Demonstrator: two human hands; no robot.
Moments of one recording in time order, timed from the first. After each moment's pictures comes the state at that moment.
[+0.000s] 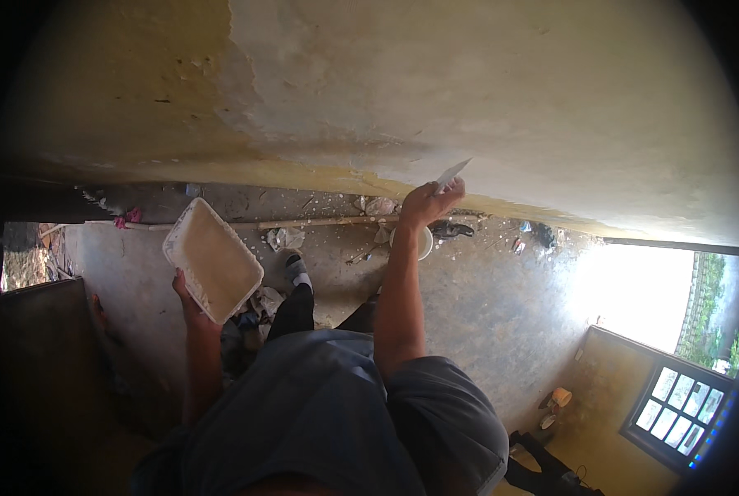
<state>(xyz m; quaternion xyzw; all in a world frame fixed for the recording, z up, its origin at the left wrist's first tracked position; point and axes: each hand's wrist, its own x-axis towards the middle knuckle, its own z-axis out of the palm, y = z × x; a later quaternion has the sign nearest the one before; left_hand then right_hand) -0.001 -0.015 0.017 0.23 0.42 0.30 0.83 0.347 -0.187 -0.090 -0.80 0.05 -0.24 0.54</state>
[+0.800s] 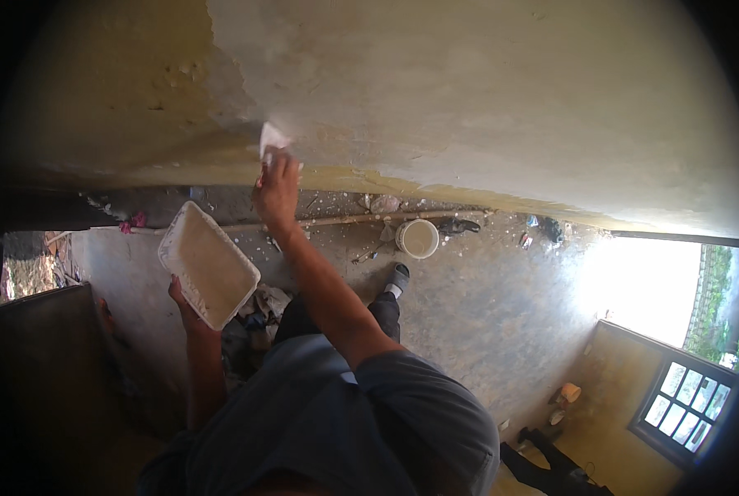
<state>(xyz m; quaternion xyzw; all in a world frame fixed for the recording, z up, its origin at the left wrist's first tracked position) 0.016 -0.012 0.026 0.24 0.41 0.30 0.83 0.240 -0.014 -0.067 -0.75 -0.22 -0.02 0.62</state>
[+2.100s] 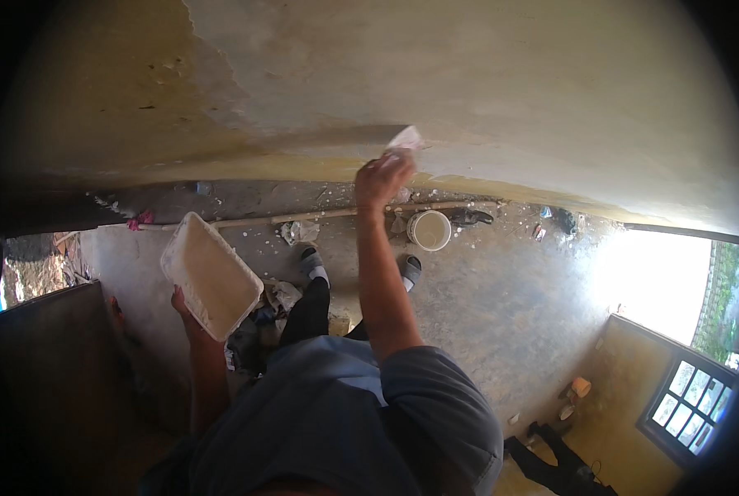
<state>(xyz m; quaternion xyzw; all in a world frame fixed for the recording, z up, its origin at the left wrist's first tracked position) 0.000 -0.016 0.024 0.26 0.43 0.30 0.81 0.331 -0.113 -0.135 -0.85 -0.08 -0.24 0.46</state>
